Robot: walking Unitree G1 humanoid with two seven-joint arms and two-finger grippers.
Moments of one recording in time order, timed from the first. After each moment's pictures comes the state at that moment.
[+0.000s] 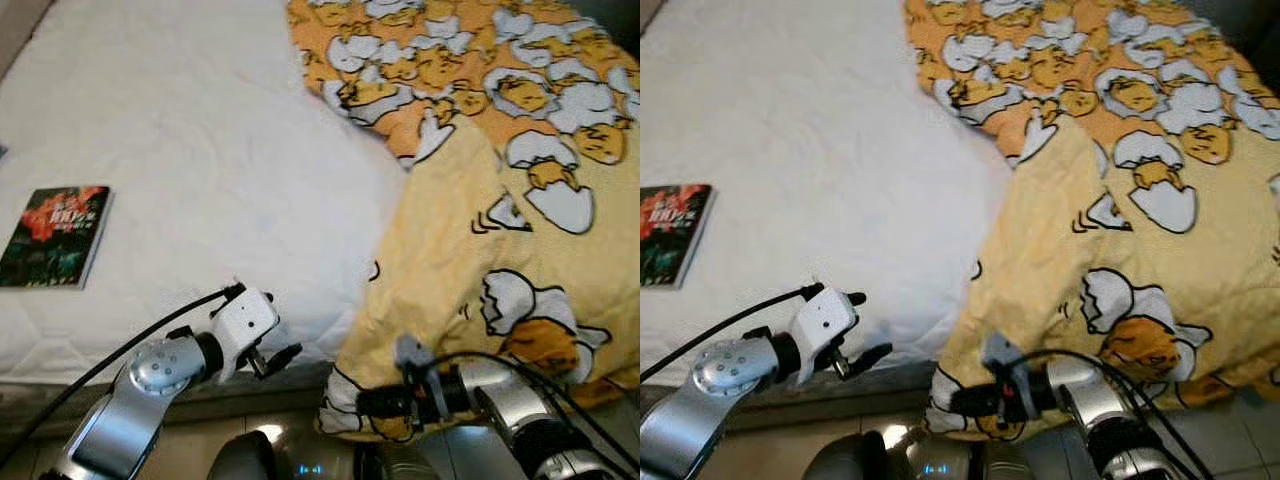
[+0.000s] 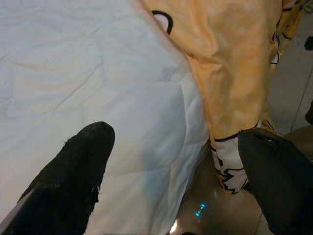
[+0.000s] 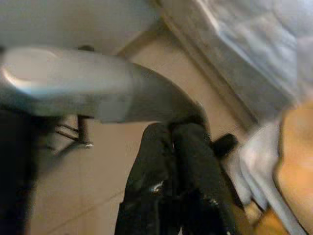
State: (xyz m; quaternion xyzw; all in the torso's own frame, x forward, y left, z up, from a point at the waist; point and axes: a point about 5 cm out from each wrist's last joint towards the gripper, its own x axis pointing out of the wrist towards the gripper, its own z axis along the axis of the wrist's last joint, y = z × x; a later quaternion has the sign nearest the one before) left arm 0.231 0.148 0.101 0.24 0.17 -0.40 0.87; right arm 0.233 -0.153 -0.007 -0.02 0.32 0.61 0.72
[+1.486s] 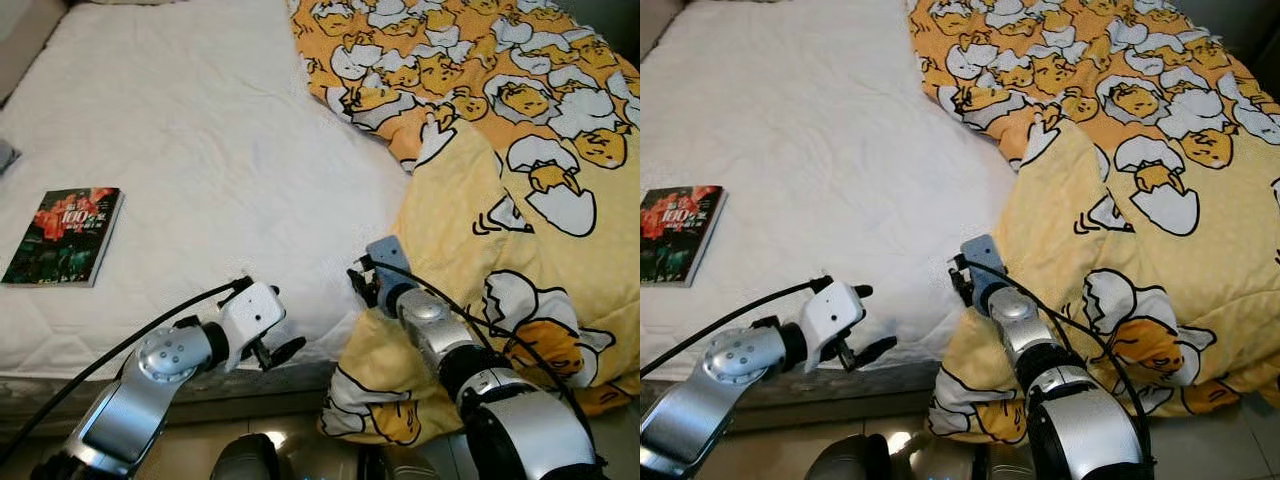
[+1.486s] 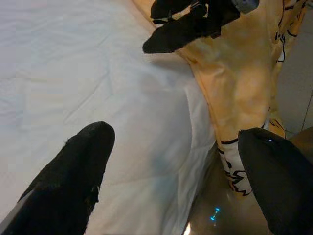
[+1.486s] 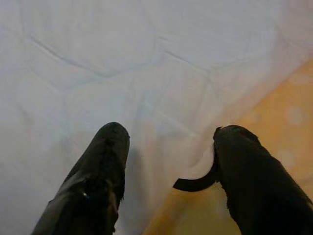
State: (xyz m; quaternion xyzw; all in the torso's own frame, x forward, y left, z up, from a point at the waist) left arm 0.243 0.144 0.102 0.26 0.16 -0.41 0.86; right arm 0.335 -0.098 0.040 -0.12 0.21 0.18 0.95
